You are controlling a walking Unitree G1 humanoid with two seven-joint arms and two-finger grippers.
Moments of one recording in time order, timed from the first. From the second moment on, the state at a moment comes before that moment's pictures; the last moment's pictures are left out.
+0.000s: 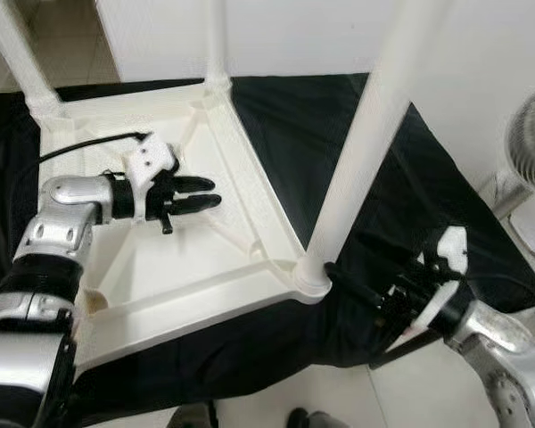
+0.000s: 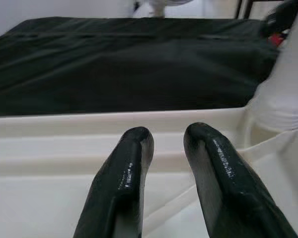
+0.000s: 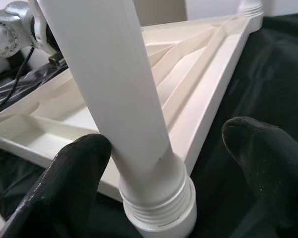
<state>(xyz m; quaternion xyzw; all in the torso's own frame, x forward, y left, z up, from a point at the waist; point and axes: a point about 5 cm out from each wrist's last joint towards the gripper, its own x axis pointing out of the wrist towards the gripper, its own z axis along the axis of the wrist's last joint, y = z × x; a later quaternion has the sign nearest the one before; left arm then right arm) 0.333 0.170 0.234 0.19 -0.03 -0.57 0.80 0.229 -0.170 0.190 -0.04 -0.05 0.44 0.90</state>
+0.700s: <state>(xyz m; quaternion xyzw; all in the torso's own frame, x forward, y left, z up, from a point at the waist) 0.287 0.103 0.204 0.04 -0.02 -0.52 0.85 0.271 -0.147 0.195 -0.03 -0.09 0.48 0.87</state>
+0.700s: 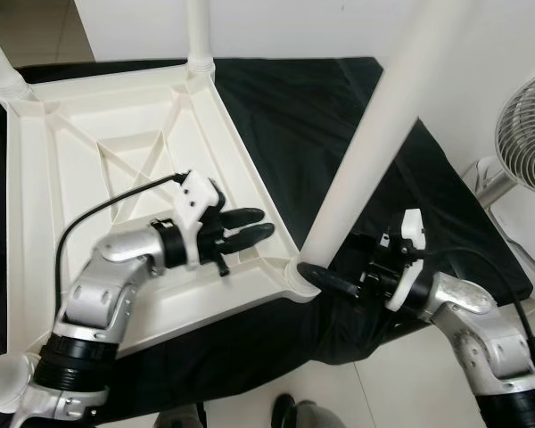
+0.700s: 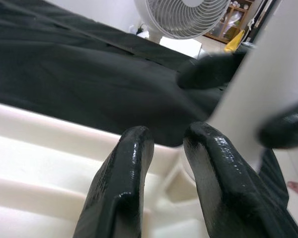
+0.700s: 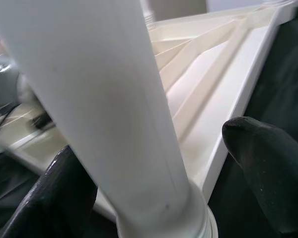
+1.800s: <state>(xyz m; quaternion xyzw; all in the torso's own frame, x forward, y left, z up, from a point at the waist) 0.278 0.122 0.195 -0.02 -0.03 -0.32 0.95 0.305 -0.160 0.189 -0.02 -0.14 0.32 0.94</state>
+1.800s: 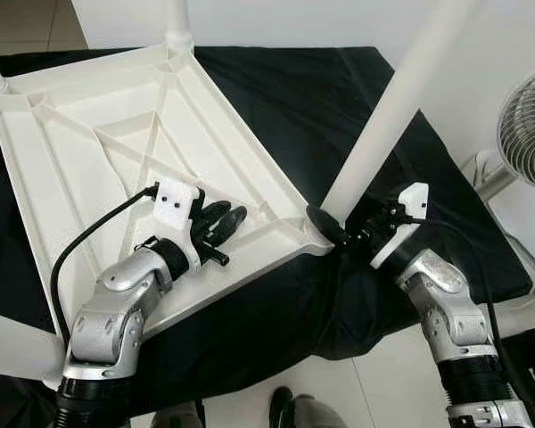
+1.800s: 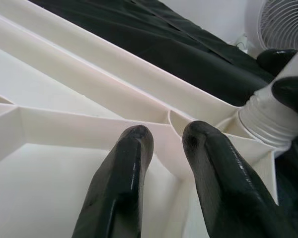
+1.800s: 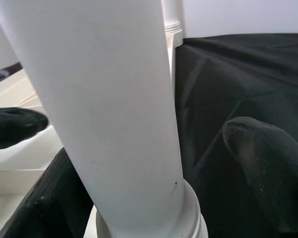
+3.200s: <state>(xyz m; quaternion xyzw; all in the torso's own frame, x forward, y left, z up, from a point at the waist) 0.250 0.095 0.193 0.13 -0.09 -0.41 0.90 0.323 -0.153 0.182 -0.04 -0.11 0.40 0.91</state>
